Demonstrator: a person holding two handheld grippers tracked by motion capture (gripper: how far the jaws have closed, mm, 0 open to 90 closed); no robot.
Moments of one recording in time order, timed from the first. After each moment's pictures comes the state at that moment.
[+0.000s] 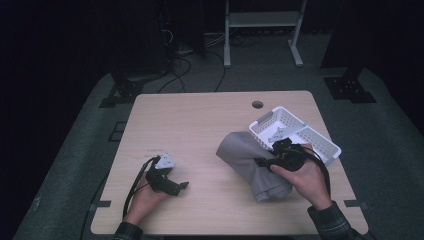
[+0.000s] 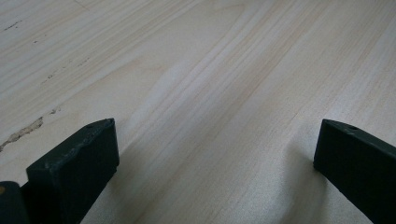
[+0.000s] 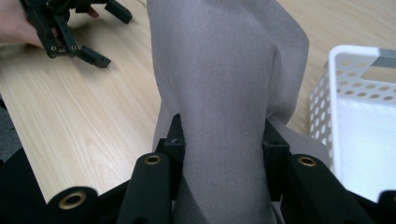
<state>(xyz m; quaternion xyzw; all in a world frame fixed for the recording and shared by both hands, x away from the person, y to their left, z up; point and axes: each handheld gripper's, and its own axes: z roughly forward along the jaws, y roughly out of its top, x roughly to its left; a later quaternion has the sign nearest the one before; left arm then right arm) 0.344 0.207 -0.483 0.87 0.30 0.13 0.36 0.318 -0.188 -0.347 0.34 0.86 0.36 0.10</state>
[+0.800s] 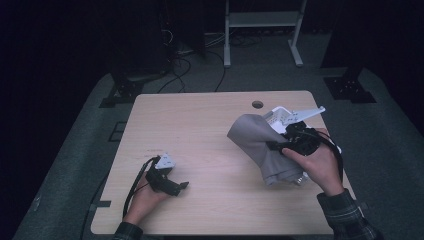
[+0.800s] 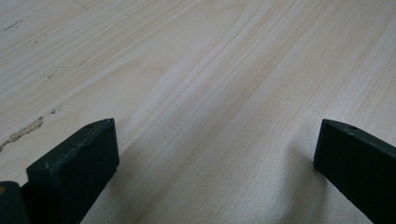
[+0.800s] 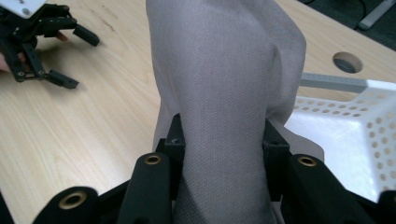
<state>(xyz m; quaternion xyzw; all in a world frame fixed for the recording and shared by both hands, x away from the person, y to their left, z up) 0.344 0.207 -0.484 0.87 0.30 0.14 0.36 0.337 -0.215 -0.314 0.36 0.85 0.36 0.15</state>
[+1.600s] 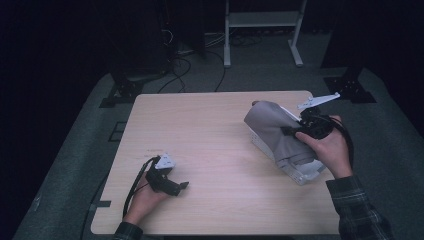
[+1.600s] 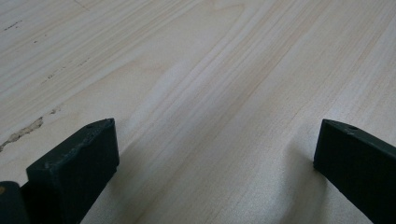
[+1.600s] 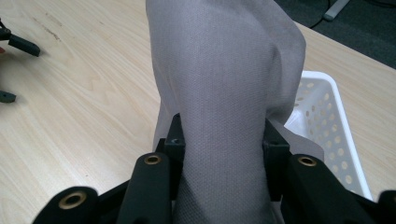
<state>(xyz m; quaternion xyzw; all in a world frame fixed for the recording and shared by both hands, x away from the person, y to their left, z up) 0.344 0.207 -0.484 0.87 0.30 0.13 0.36 0.378 -0.258 -0.315 0.40 0.83 0.35 0.17</state>
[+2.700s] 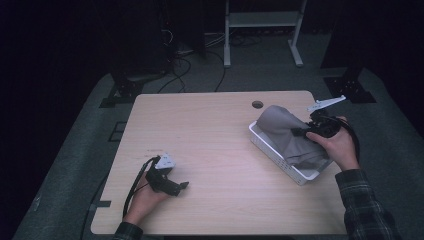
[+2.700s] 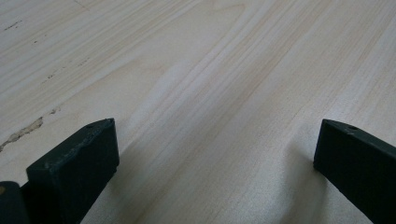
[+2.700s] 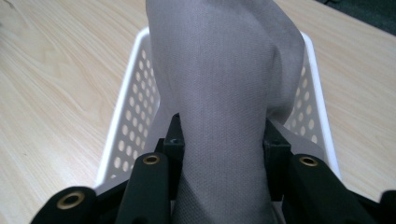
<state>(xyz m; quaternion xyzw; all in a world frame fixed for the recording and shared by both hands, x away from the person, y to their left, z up) 0.344 0.207 -0.484 0.87 0.30 0.13 0.36 0.414 -0.306 -0.359 0.40 0.84 0.34 0.14</state>
